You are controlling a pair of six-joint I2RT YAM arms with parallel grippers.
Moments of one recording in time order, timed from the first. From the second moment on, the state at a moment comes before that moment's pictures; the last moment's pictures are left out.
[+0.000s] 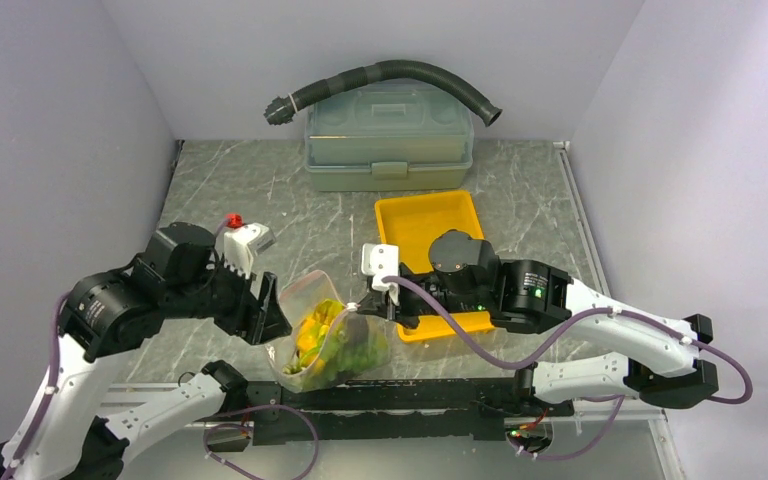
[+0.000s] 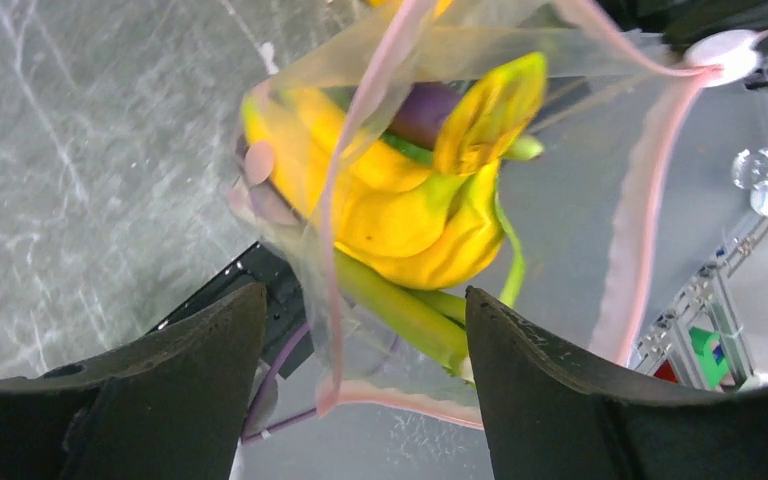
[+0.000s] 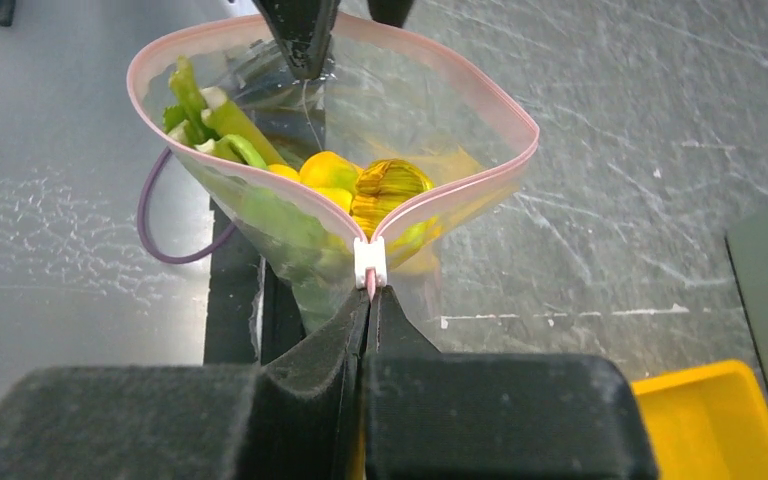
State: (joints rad) left arm -0.64 0.84 1.46 -1.41 0.35 -0.28; right arm 1.28 1.11 1.35 -0.60 -0.21 -0.21
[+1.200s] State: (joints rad) left arm -0.66 1.01 1.74 -1.55 -0.01 -0.39; right arm 1.27 1.03 1.23 -0.46 0.21 -0.05
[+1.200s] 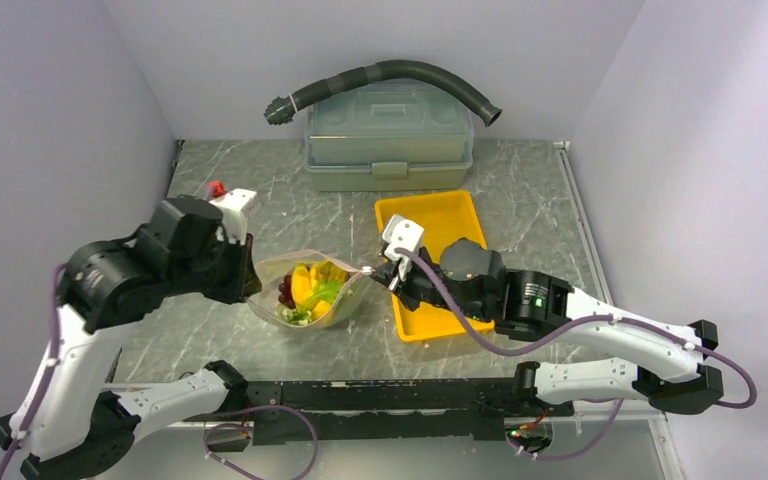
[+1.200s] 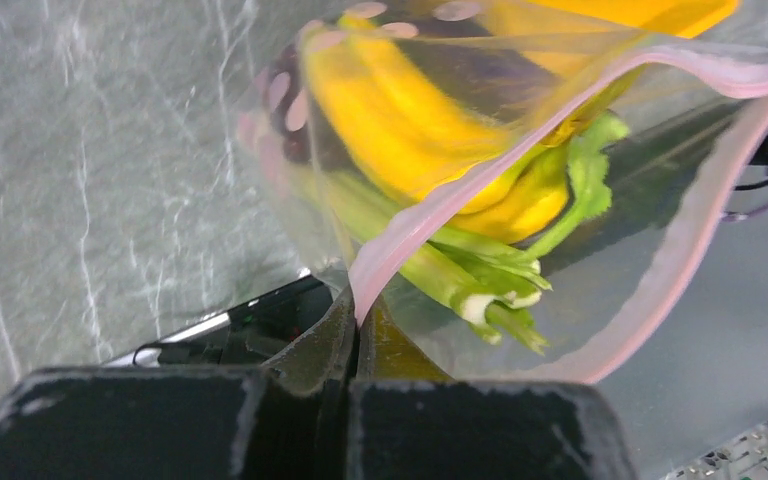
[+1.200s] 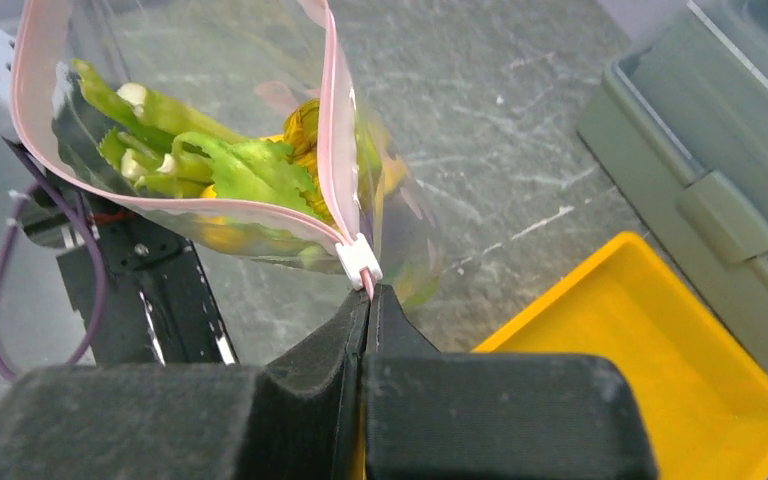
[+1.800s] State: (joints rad) left arm -0.66 0.99 1.65 -1.51 -0.09 -0.41; right arm 1.20 1.06 1.15 -0.39 0.01 -0.04
